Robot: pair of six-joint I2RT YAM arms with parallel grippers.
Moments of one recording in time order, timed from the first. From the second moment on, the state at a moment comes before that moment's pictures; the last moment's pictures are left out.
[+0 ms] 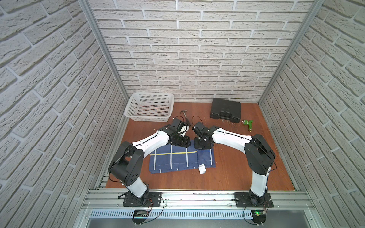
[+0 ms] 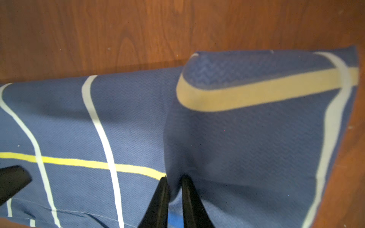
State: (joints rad) left arm -0.56 1.62 1.06 -0.51 0.33 -0.28; right arm 0.70 1.91 1.36 -0.76 -0.02 0.76
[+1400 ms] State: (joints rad) left arm -0.70 2.07 1.49 -0.48 0.34 -0.28; right arm 0.44 1.73 0.99 -0.53 -0.34 0.61
